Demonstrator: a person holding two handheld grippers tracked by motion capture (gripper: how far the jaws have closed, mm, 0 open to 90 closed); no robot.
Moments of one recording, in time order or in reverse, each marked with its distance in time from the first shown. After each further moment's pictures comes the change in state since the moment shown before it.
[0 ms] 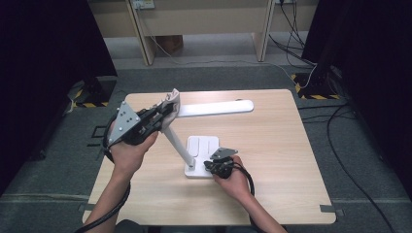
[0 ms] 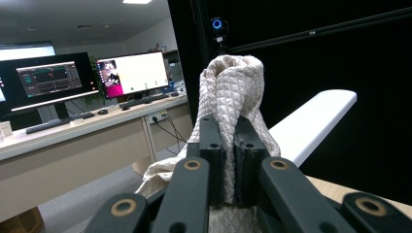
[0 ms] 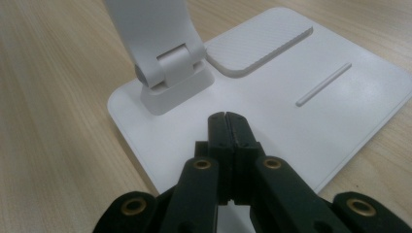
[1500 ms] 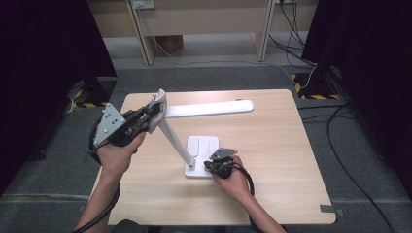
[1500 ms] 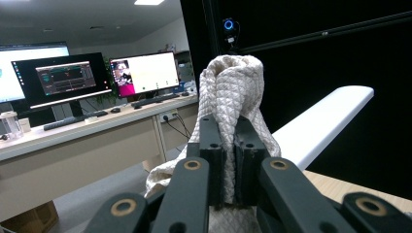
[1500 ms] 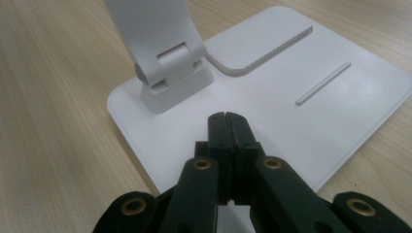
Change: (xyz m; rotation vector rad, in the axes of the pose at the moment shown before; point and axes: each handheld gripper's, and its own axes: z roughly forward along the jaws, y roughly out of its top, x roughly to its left) left arm 0.019 -0.003 -0.023 -0.004 0.039 -0.006; right arm 0.001 0.001 0.000 0.008 -0.008 -0.011
